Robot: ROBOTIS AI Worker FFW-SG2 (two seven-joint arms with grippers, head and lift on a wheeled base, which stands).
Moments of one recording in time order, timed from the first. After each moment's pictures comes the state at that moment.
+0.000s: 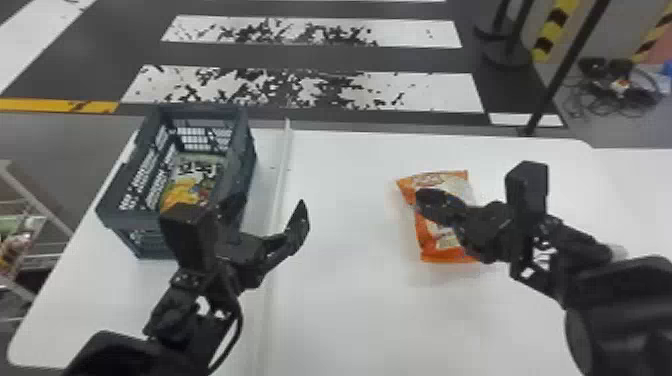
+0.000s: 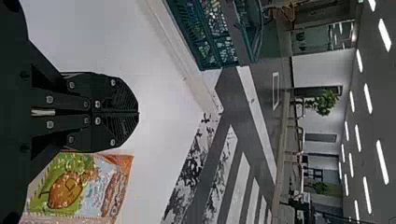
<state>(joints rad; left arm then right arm) 0.43 0.17 -0.16 -2.04 0.18 0.23 -0.04 0.16 -0.25 0.07 -1.82 -0.02 0.41 0.59</state>
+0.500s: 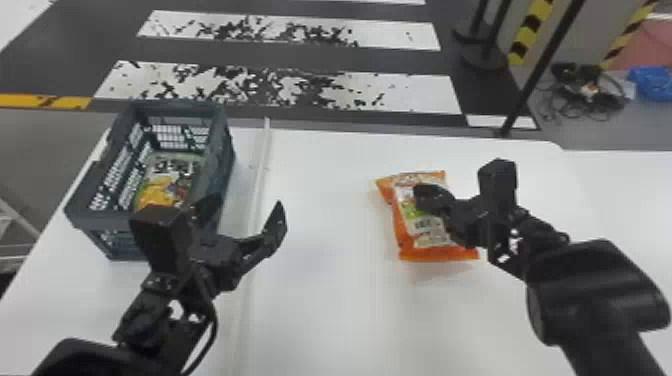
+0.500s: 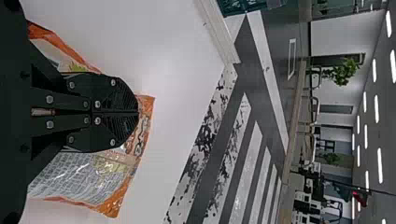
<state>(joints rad) 0.44 0.17 -0.15 -2.04 0.18 0.23 -0.04 0.01 -0.25 0.08 -1.52 0.02 0.29 0.51</state>
